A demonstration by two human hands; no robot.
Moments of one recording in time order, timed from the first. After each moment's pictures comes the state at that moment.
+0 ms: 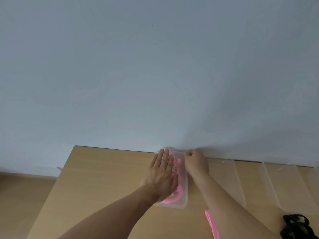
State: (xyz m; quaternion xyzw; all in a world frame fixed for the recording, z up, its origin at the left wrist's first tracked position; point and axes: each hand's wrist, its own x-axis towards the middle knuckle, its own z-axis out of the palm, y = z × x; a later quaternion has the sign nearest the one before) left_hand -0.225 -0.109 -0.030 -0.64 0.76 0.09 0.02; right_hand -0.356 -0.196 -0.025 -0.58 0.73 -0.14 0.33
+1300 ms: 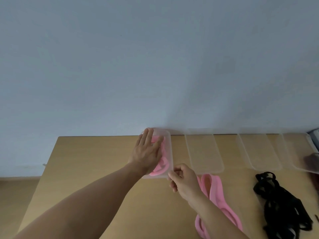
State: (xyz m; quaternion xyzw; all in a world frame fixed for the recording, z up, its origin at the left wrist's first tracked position) left_hand -0.220 -0.116 -0.047 -0.64 0.77 0.06 0.01; right_hand -0.397 -0.061 -0.037 -0.43 0.63 -0.26 0.60
